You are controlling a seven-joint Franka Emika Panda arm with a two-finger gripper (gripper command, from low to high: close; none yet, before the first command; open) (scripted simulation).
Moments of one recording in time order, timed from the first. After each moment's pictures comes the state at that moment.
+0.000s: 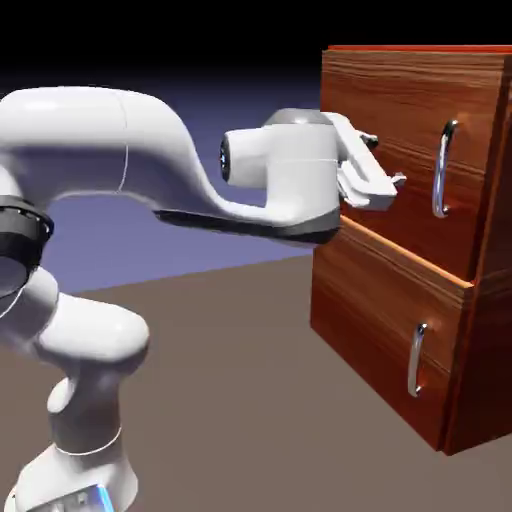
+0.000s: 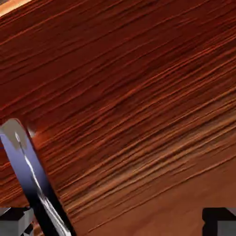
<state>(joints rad) 0.86 -0.76 -0.92 -2.24 -2.53 2.98 -0.03</state>
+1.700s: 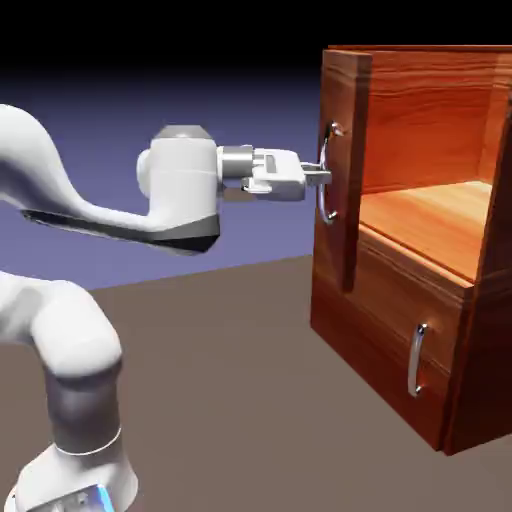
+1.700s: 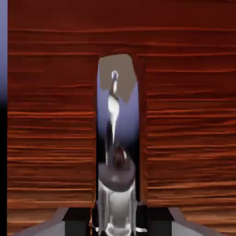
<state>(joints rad) 0.12 -1.04 -0.15 -2.76 -1.98 2.61 -0.47</state>
